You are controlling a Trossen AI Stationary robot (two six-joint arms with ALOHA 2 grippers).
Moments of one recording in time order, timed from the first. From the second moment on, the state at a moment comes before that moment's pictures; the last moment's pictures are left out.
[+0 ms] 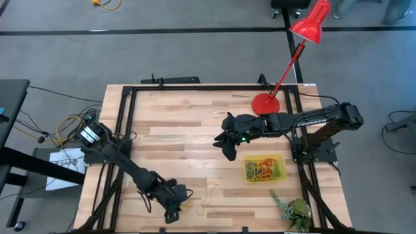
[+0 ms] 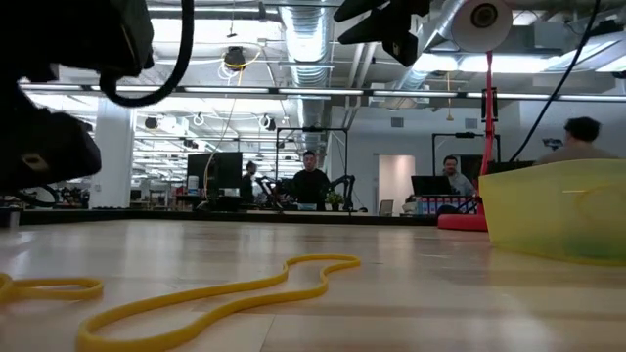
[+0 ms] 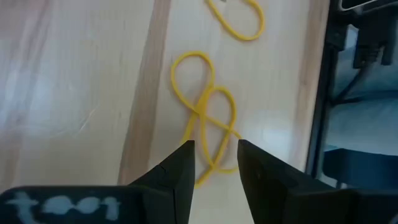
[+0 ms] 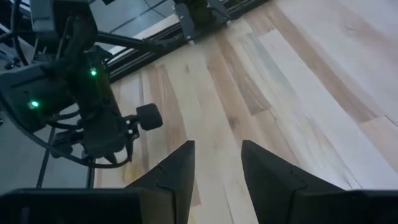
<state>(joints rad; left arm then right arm) -0.67 1.78 0.95 -0.14 0.02 -0.94 0.10 1.45 1.17 -0.31 0.00 0.46</state>
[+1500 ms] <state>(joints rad) -0.23 1.41 1.15 -0.48 -0.36 -0.37 0.12 1.47 1.17 -0.25 0.01 0.36</state>
